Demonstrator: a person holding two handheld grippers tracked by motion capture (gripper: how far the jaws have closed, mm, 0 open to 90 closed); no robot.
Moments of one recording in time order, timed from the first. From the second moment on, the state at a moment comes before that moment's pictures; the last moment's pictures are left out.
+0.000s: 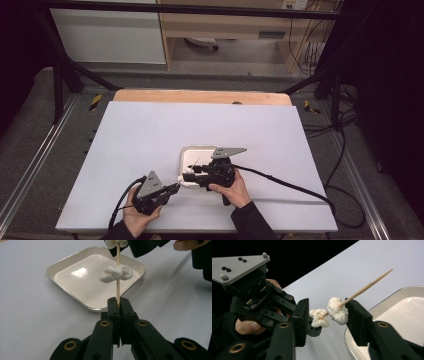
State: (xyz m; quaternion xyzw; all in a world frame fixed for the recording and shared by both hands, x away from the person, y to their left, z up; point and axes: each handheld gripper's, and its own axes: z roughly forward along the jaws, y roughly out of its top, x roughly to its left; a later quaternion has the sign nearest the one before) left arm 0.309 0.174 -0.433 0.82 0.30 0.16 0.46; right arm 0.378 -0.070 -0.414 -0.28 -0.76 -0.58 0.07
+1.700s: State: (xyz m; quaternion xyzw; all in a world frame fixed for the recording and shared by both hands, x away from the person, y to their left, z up) left arm 0.312 0.182 -0.434 0.82 0.31 0.14 0.46; right arm 0.395 -0.114 -0.453 -0.28 -0.87 -0.41 -0.08
